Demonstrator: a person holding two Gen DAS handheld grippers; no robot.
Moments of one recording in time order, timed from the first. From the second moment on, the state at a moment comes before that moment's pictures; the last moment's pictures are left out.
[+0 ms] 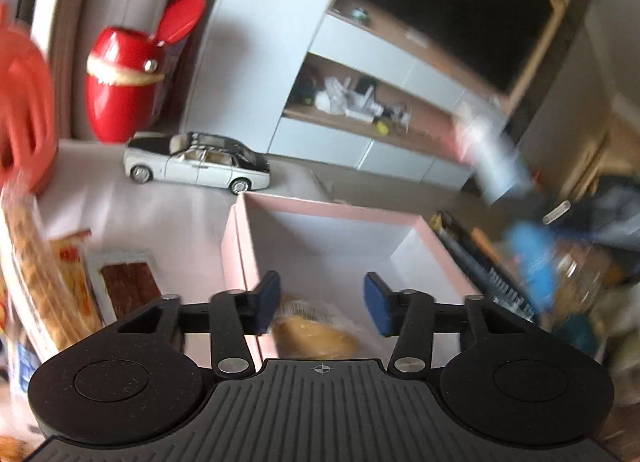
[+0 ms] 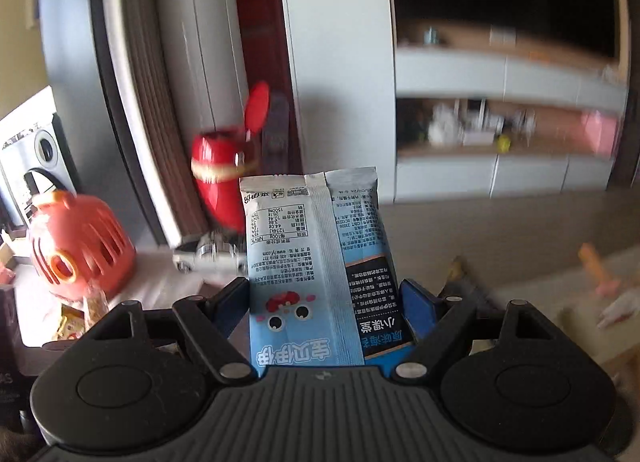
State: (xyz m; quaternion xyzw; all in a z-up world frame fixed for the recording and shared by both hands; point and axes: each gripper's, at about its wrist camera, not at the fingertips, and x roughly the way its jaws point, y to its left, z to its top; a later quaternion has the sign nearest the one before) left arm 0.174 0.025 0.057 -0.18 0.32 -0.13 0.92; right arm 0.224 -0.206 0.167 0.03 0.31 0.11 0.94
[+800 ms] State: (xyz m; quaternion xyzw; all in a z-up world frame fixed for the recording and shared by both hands) left arm 0.022 0.236 0.013 -0.29 0.26 0.08 0.92; right arm 0.224 -0.070 0.121 -0.02 0.39 0.22 0.89
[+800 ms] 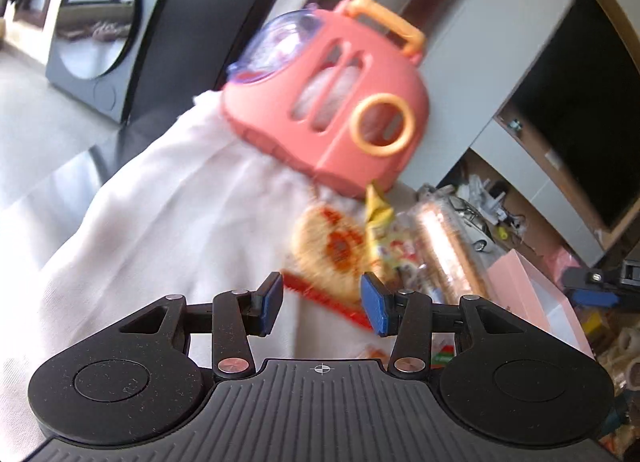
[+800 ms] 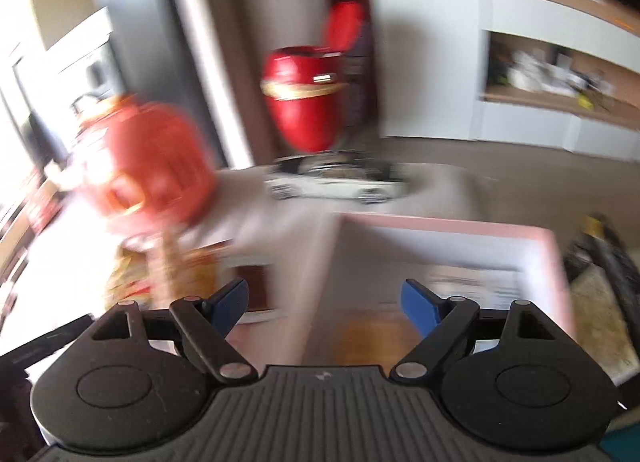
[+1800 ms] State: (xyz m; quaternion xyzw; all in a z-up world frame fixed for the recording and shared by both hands) left arm -0.023 0.214 0.028 -0.15 0.31 -0.10 0.93; right arm 0.231 0.161 0.076 -0.15 0.44 0.26 0.85
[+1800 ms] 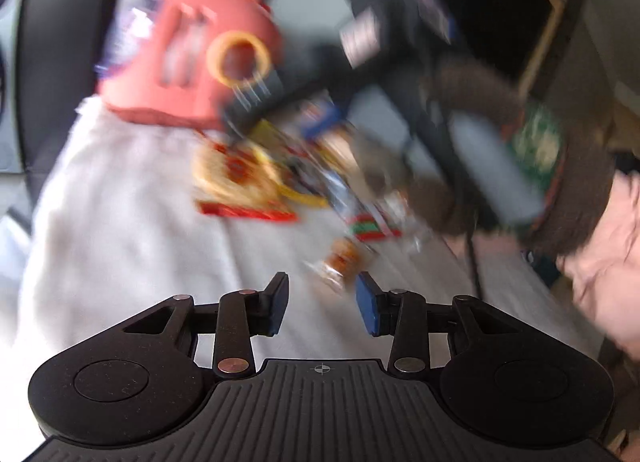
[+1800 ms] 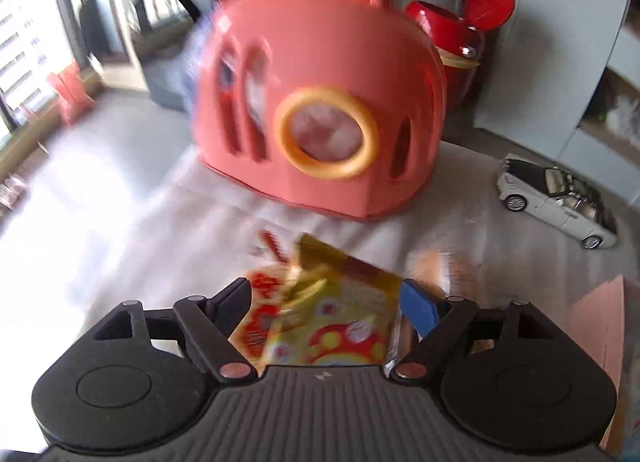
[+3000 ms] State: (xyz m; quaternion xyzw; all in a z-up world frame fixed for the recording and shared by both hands) left arm -0.024 0.248 0.023 -0.13 0.34 0.02 0.93; right arm 0.061 0.006 0.037 -0.13 0.39 0.31 0.86
